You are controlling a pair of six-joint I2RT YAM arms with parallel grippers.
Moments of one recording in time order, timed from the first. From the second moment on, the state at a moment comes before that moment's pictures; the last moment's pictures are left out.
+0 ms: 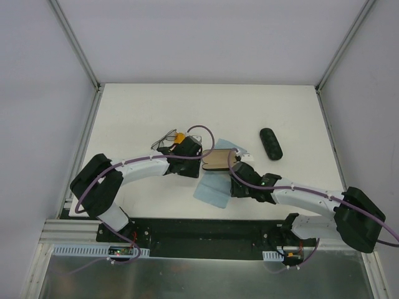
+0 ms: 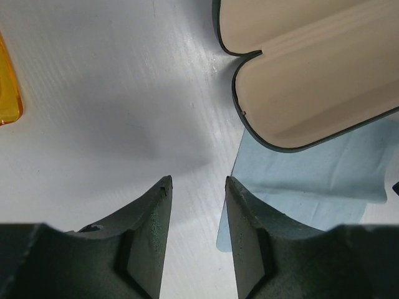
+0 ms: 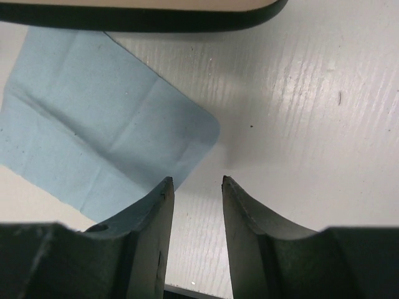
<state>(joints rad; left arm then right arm) -0.81 1.58 0.90 -0.35 -0.04 -0.59 0.95 1.21 0.57 -0.41 0.30 0.76</state>
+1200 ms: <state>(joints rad) -0.73 1.21 0.62 -0.20 0.02 -0.40 1.08 1.32 0.61 -0.33 0.24 0.30</state>
